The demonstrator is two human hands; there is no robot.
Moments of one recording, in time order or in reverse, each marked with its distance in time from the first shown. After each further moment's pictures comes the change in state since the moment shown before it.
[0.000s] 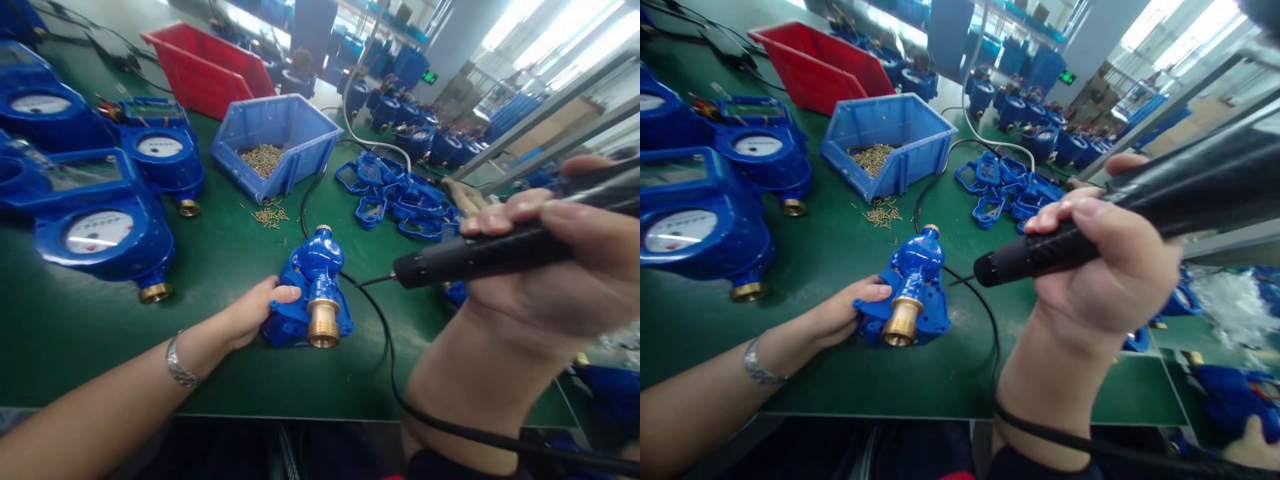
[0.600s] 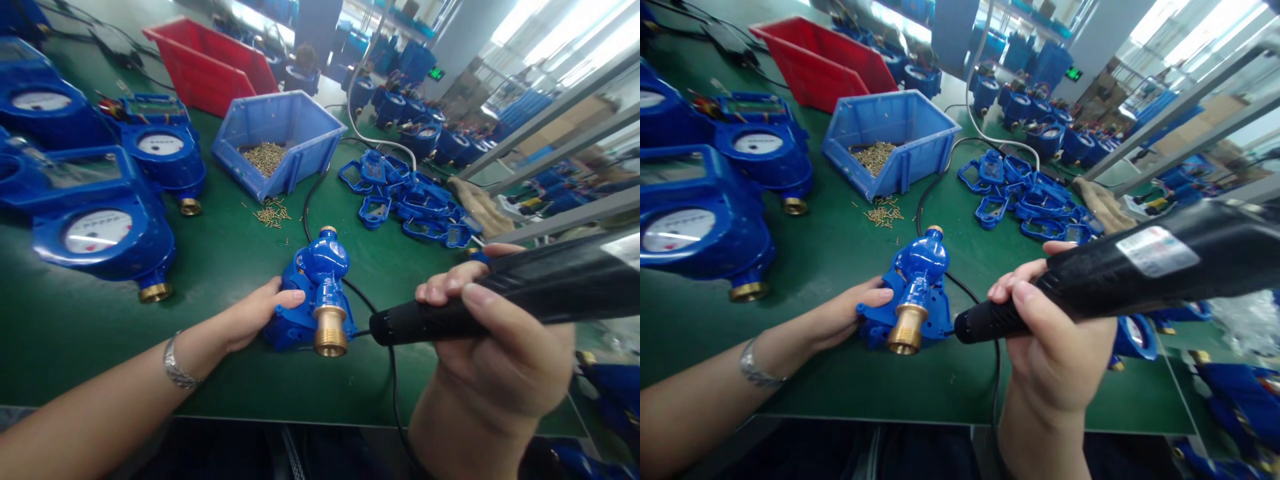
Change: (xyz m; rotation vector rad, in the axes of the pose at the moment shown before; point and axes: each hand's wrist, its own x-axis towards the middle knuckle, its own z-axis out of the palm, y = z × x) left_hand -0.001 0.003 0.000 0.050 -0.008 -0.037; right_hand -0.051 0.000 -0.016 -0.103 0.005 0.264
